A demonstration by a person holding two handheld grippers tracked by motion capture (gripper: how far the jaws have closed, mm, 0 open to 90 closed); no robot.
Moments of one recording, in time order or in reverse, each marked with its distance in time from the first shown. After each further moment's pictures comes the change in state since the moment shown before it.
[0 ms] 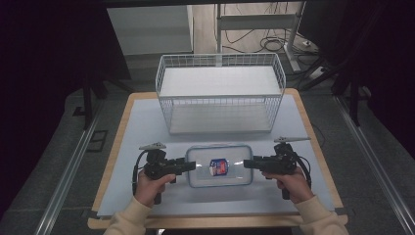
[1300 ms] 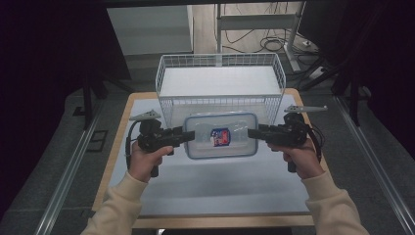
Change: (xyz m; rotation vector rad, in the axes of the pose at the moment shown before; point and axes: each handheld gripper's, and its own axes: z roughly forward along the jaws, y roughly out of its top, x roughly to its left) left arm -0.038 0.085 -0.033 -0.114 0.021 0.146; right arm 0.037 0.080 -0.039 -0.140 -0.023 -0.168
